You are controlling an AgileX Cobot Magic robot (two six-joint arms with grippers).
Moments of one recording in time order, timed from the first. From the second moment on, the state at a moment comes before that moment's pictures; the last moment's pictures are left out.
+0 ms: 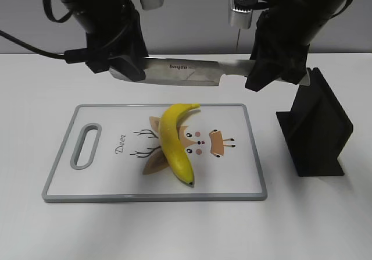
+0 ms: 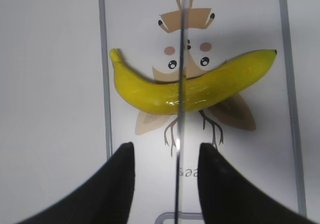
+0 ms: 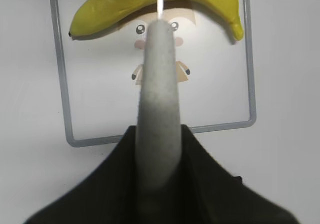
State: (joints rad) left arm -0.48 1.86 -1.64 -0.39 1.11 1.43; right arm 0.38 1.80 -1.49 0.35 1.09 -1.18
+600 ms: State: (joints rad) left arm -0.48 1.90 -1.64 -0.39 1.13 1.43; right arm 0.38 1.87 -1.50 0.36 1.05 -1.21
